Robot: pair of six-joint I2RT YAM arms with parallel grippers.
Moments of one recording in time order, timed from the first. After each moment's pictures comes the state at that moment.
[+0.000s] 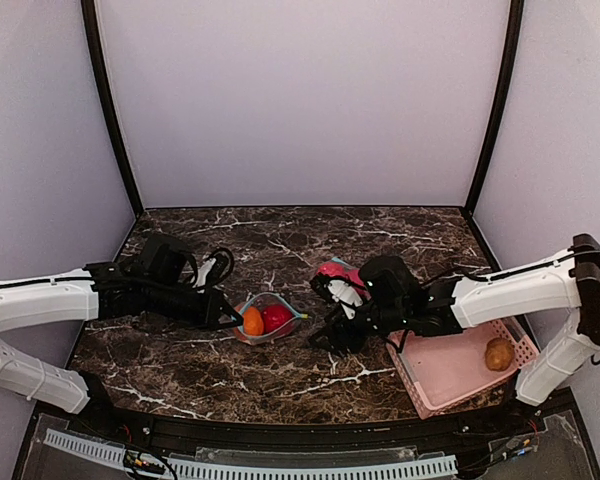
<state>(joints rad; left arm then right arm) -0.75 1.18 0.73 -0.33 0.35 -0.67 1.01 1.53 0.80 0.03 -0.20 0.12</state>
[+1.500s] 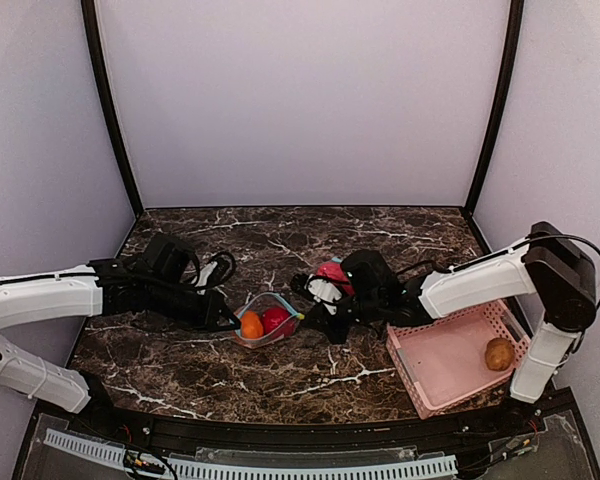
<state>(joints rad) -0.73 1.21 0.75 -0.38 0.39 -0.63 0.95 1.75 0.92 0.17 -0.28 -0.17</state>
